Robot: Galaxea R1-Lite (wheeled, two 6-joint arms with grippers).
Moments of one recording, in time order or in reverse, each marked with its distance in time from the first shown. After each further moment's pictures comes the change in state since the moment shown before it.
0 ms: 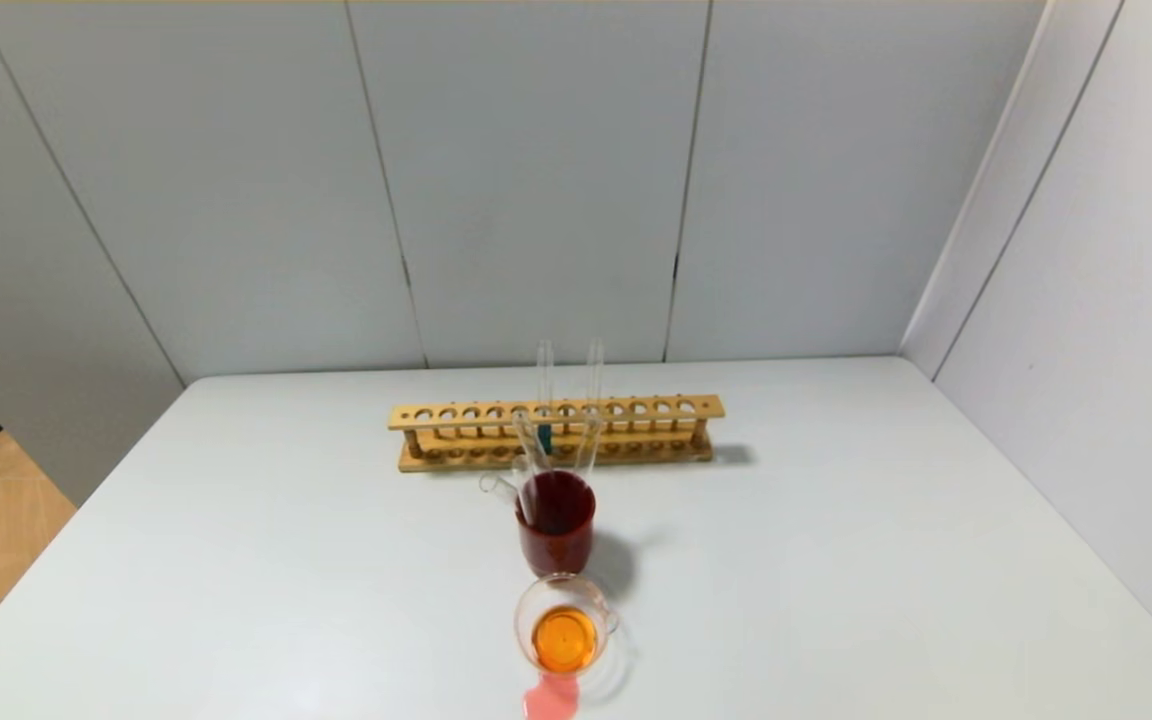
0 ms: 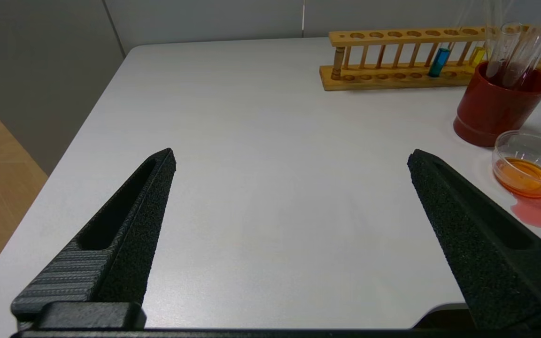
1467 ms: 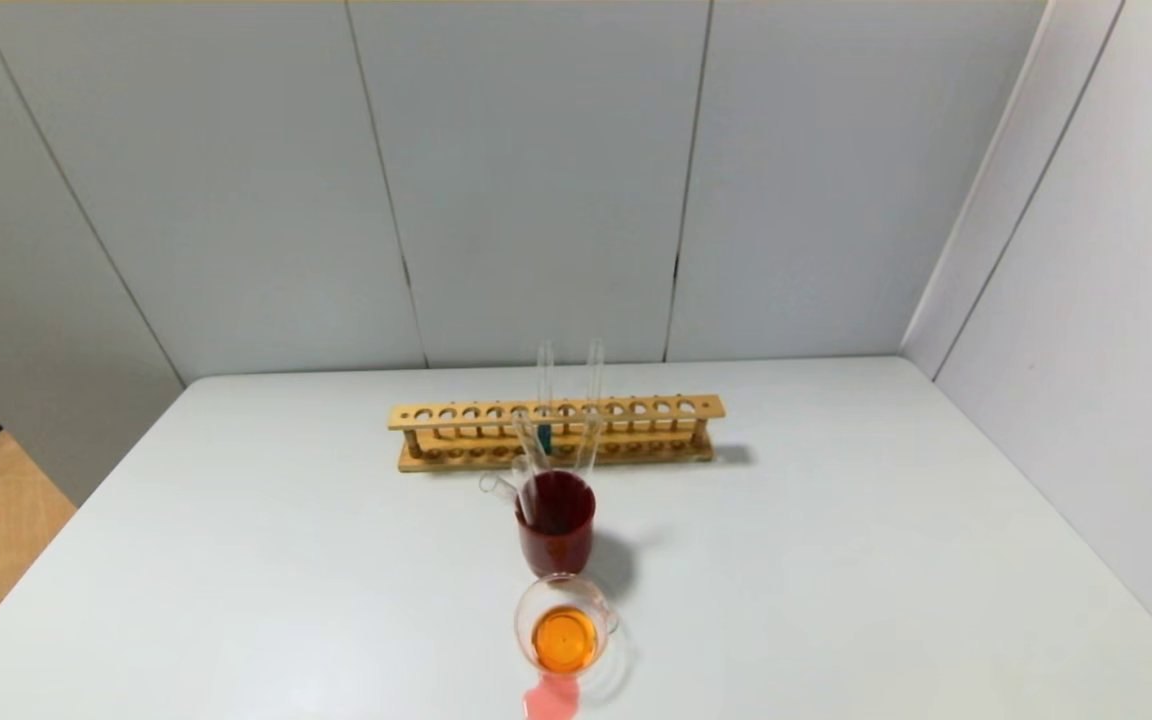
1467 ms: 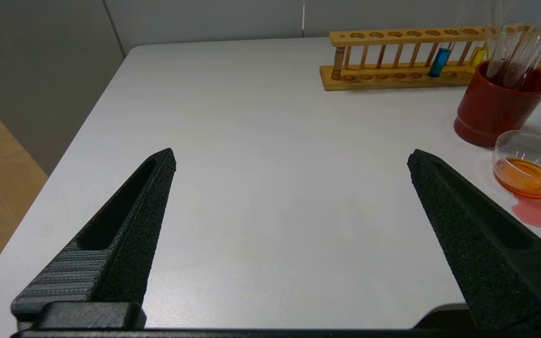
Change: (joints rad) left arm 0.000 0.000 0.000 0.000 0.000 0.000; right arm -0.004 -0.049 0.530 -0.011 0.470 0.015
